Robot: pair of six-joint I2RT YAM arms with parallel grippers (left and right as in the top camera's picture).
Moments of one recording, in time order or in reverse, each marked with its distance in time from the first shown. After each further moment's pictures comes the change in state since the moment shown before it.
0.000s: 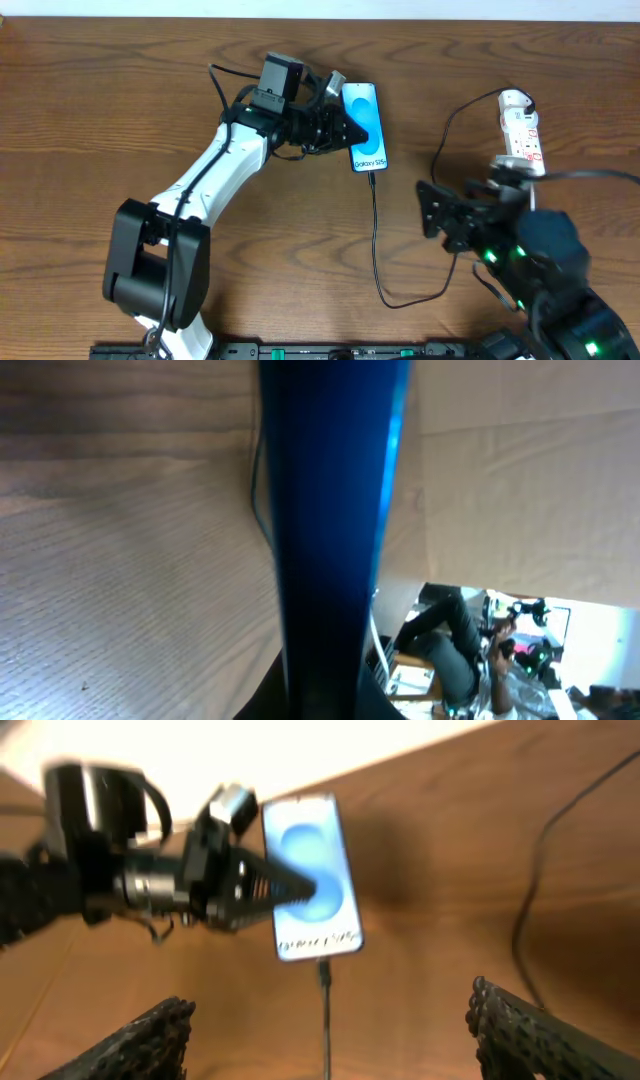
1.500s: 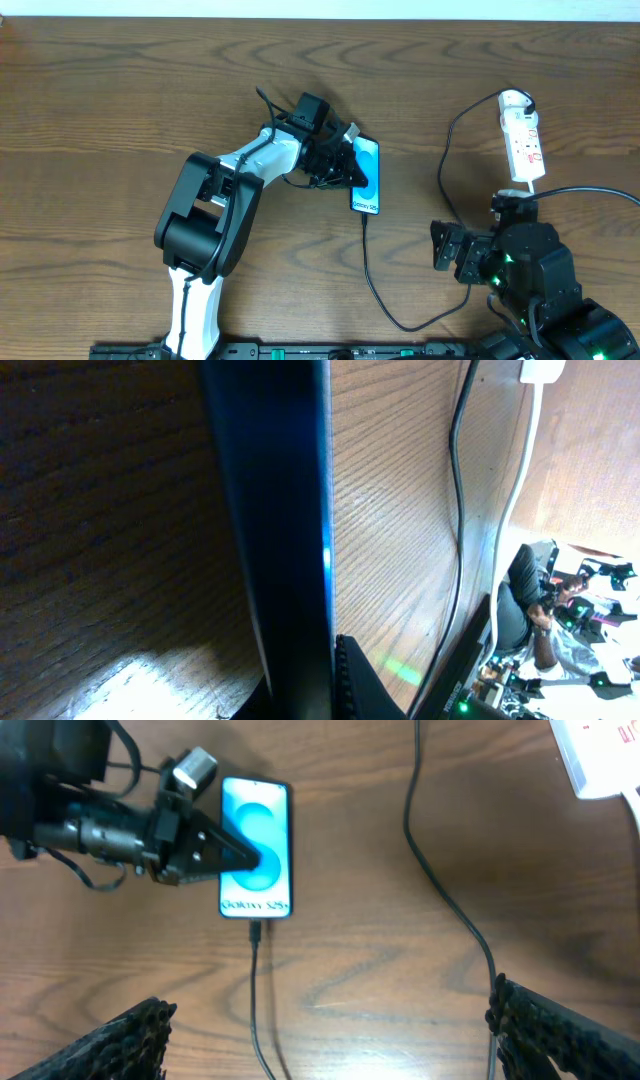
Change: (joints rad) left arm -0.069 0.278 -0.002 -0.089 -0.082 0.185; right arm -0.001 -0.014 0.002 -0.385 0.066 0.000
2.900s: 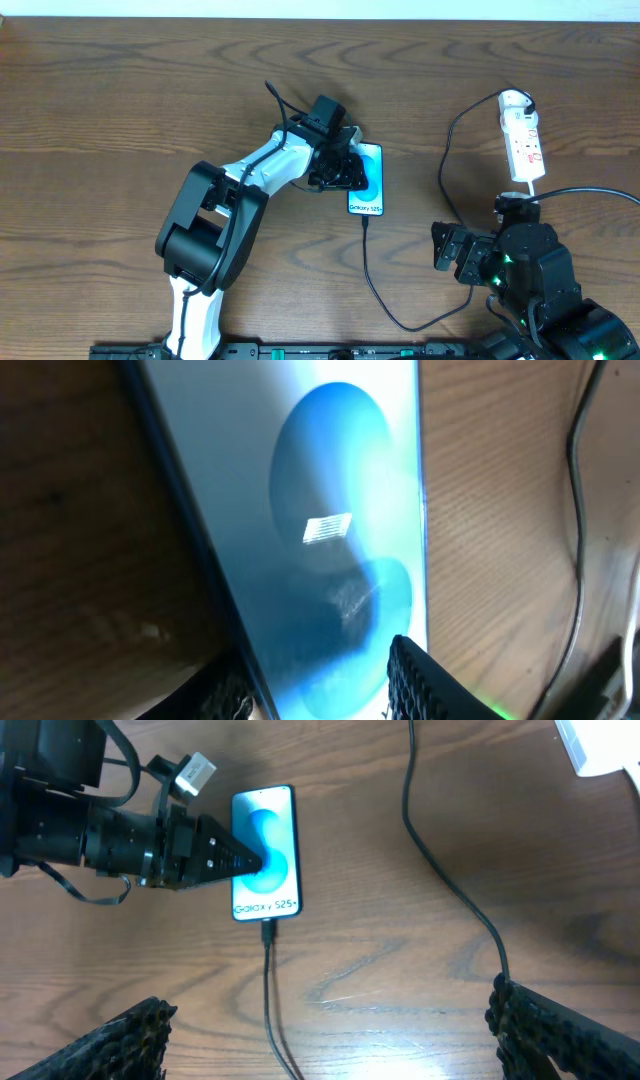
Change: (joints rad) left arm -0.066 -0.043 0.017 -0.087 -0.312 0.026; right arm 0.000 0.000 0.000 -0.007 0.000 0.061
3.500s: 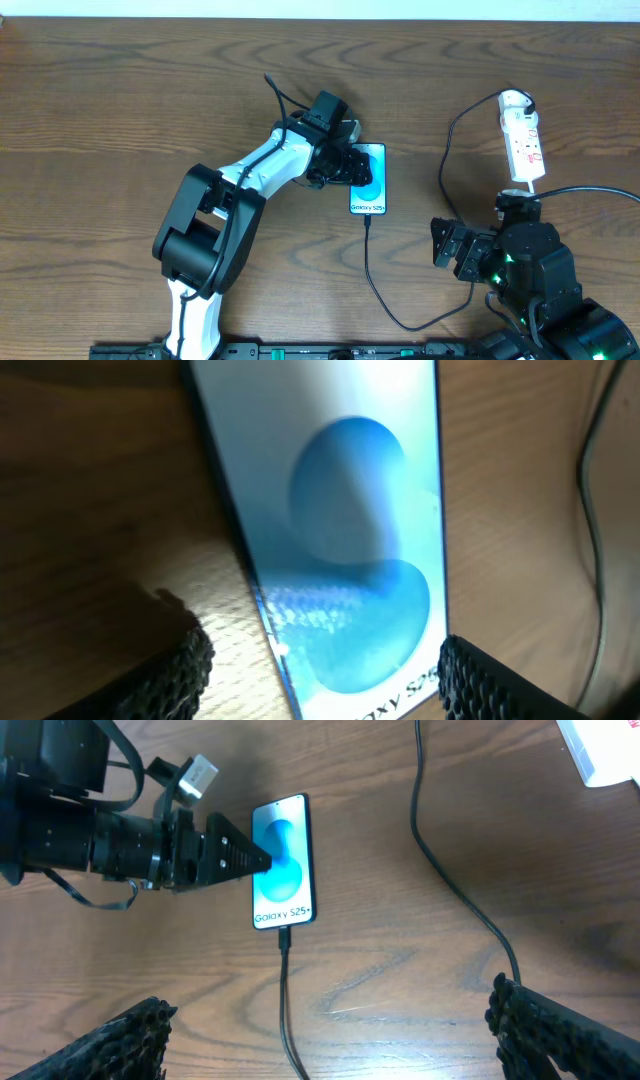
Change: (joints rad) left arm -0.004 -0.021 0.019 -0.014 -0.090 0.000; right arm 0.000 0.000 0.000 0.029 0.000 0.006
